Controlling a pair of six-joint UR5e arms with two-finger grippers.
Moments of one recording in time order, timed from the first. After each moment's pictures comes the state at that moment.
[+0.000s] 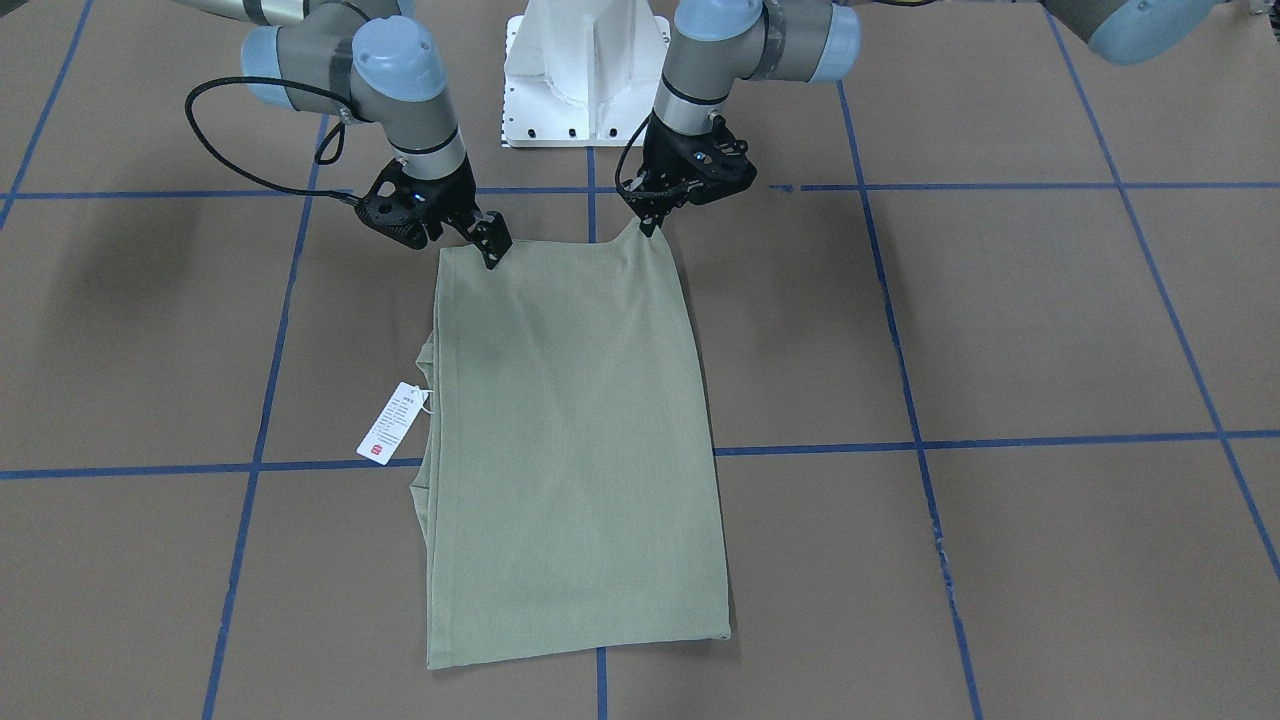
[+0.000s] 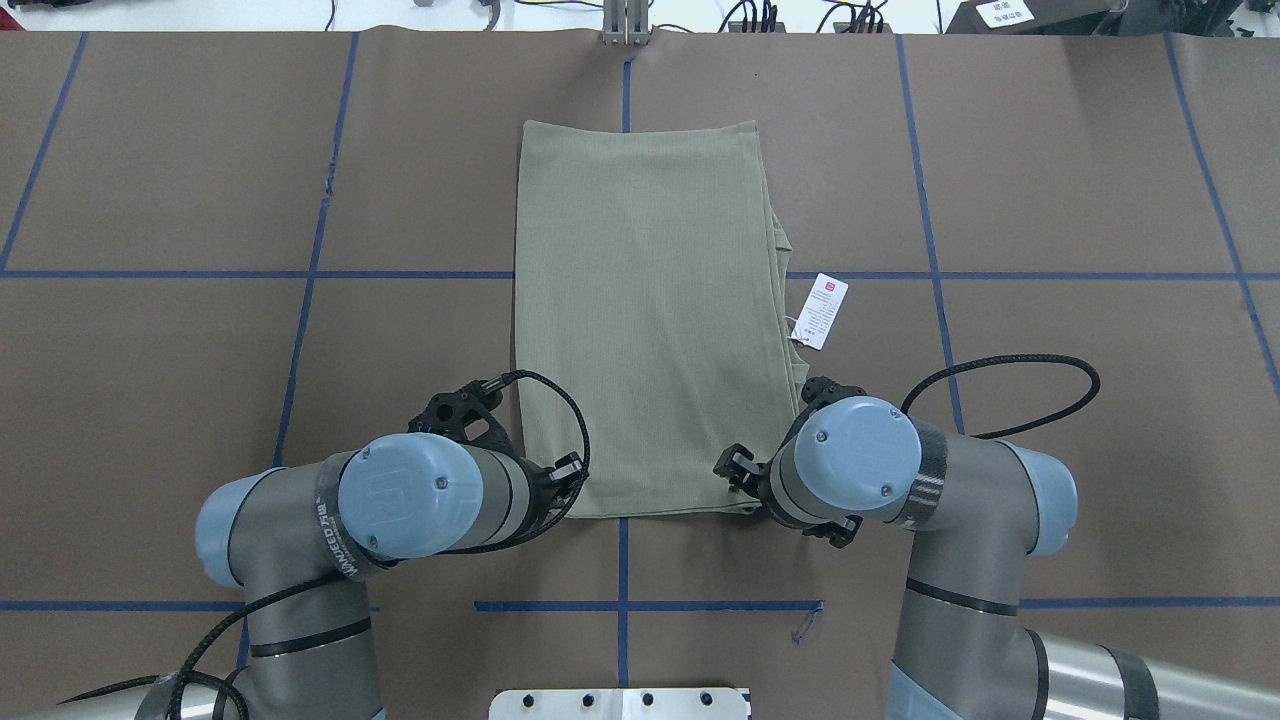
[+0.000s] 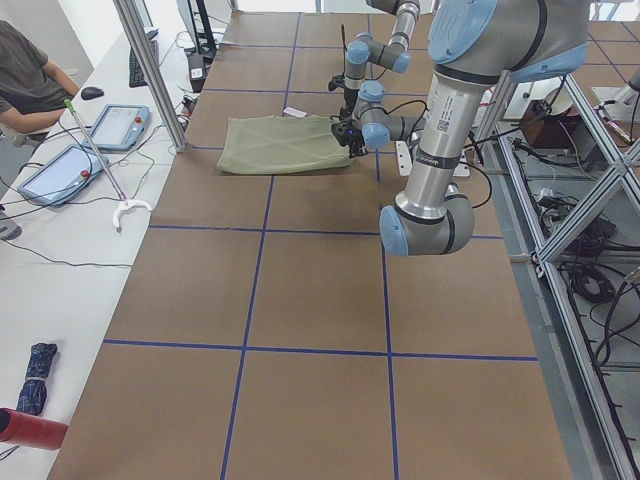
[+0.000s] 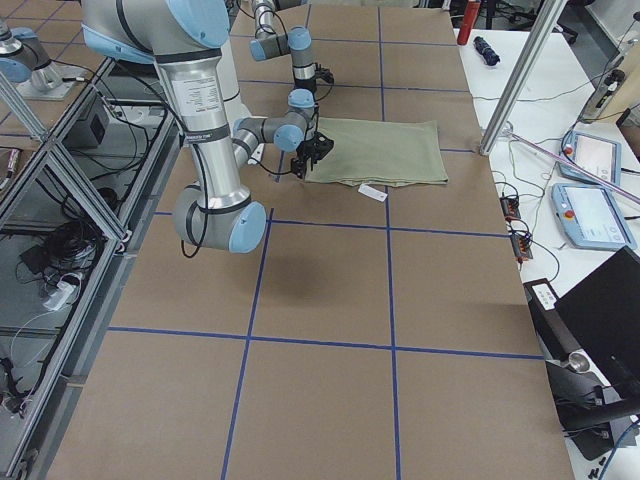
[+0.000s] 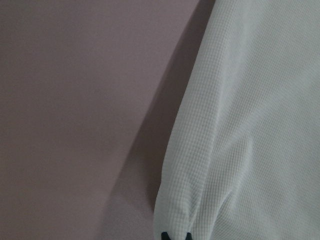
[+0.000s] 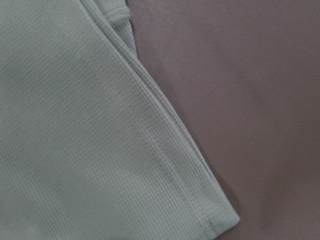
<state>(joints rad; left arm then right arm) -0.29 -2.07 -1.85 -1.79 -1.65 -1.93 0.34 -1.20 1.85 -1.46 1.77 1.90</state>
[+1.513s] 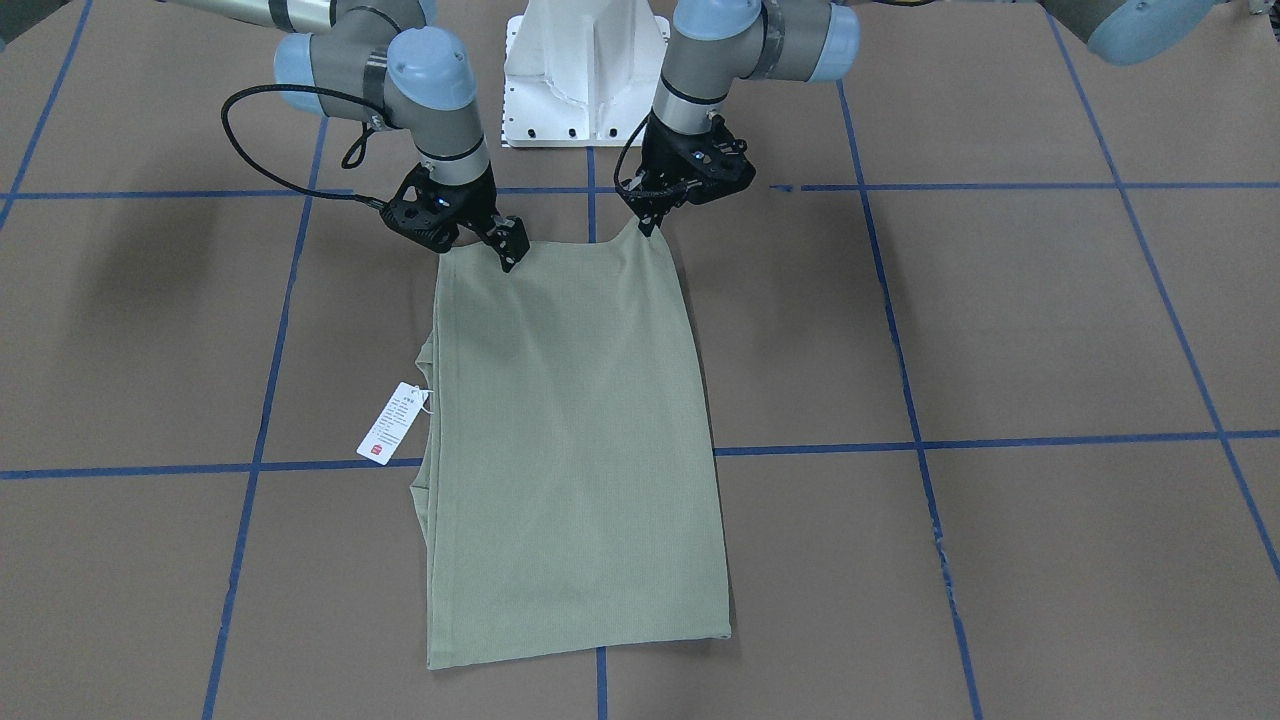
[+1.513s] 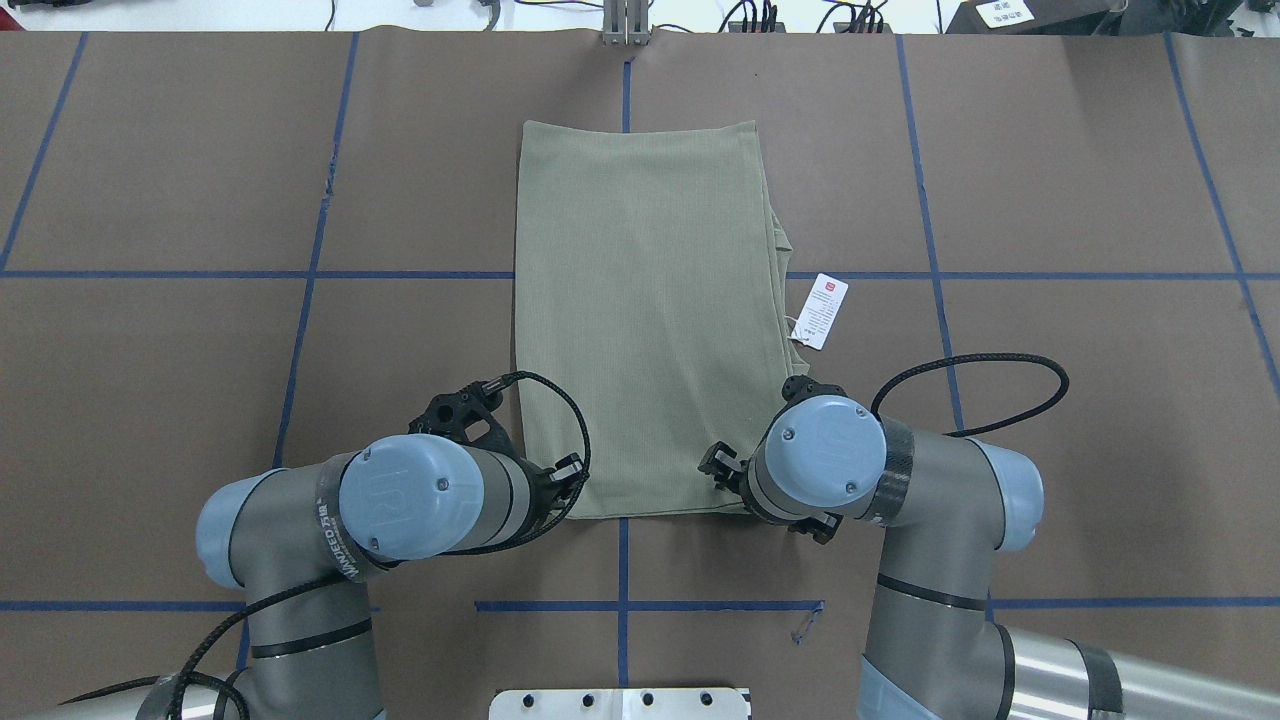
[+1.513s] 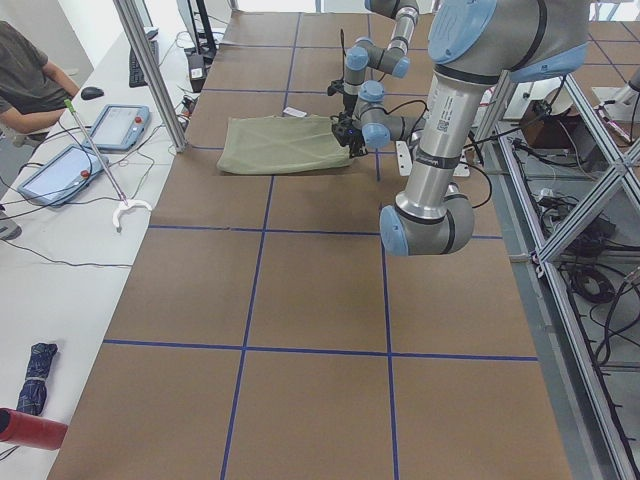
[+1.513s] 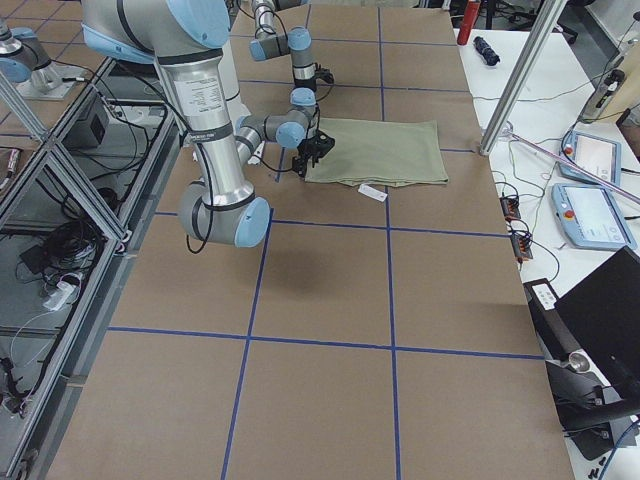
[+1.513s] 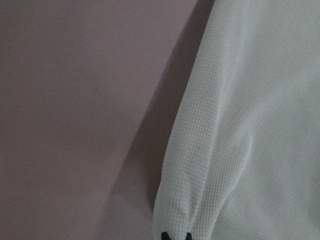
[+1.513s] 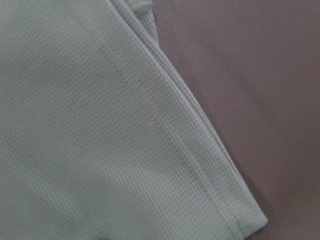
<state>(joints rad) -0.29 -2.07 -1.84 -1.79 -1.65 -1.93 0.33 -1.15 1.81 -1.47 1.76 1.89</state>
